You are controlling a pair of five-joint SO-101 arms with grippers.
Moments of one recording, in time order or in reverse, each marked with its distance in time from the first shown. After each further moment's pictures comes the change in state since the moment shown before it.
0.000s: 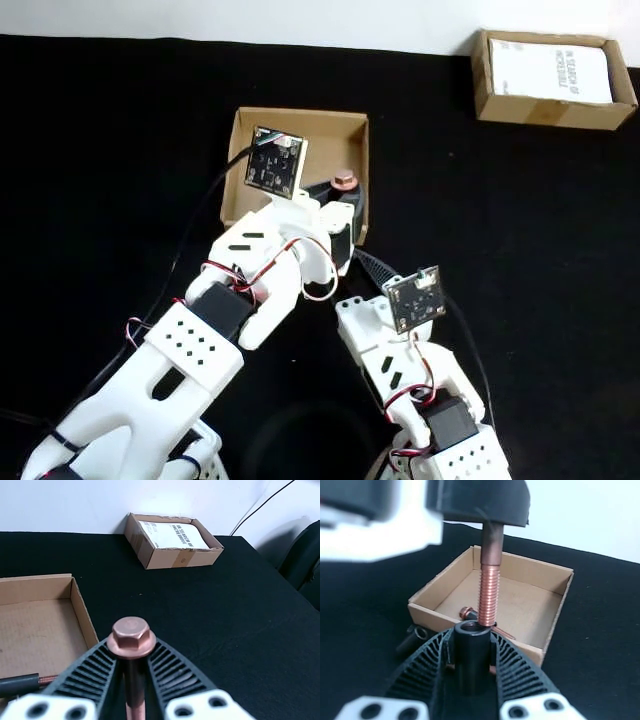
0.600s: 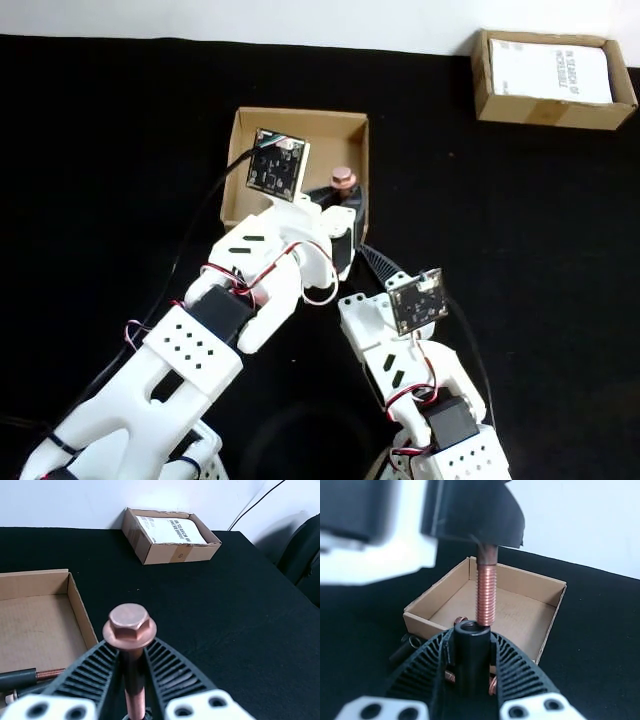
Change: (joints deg) left arm 0.7 -1.1 -0.1 1.9 0.1; right arm 0.6 0.1 0.0 -2.5 1.5
